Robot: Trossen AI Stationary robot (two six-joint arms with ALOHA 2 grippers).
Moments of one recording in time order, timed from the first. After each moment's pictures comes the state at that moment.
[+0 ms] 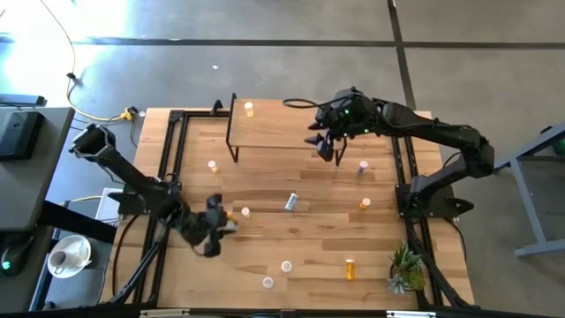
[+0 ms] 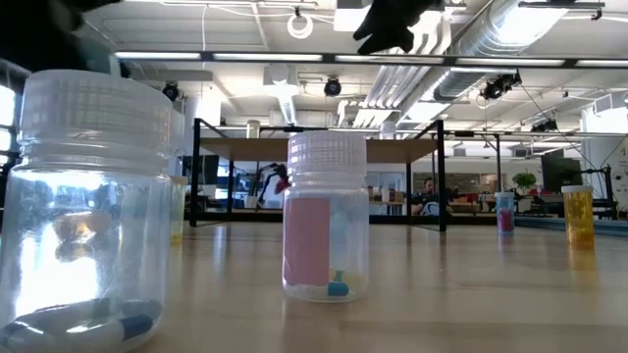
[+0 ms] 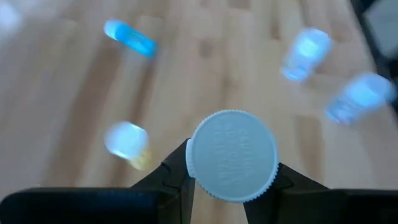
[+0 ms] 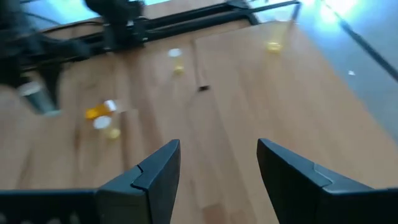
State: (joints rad) left arm -0.52 1.16 0.59 -0.26 -0.50 -0.57; right arm -0.31 1.41 1.44 -0.67 -0.10 0.02
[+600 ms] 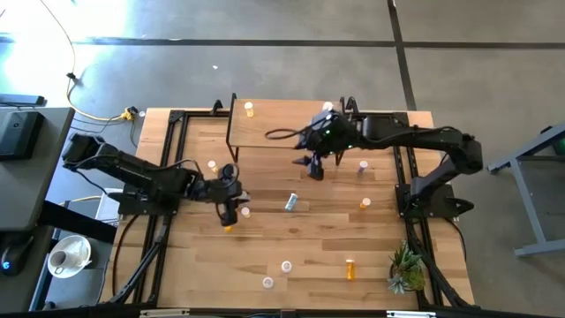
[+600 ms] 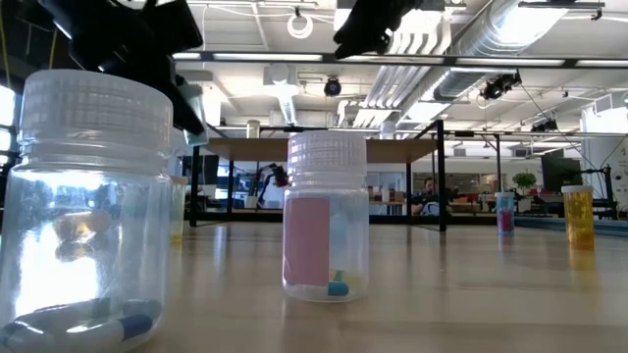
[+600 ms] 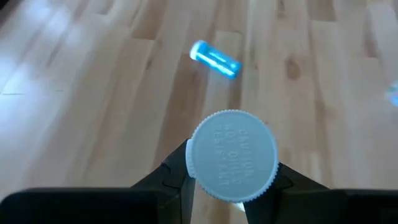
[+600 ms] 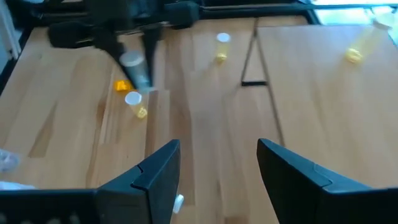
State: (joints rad) left arm -0.09 1.15 0.59 -0.23 -0.29 -0.23; right arm -0.17 1.53 1.44 -0.60 -0.11 -0.10
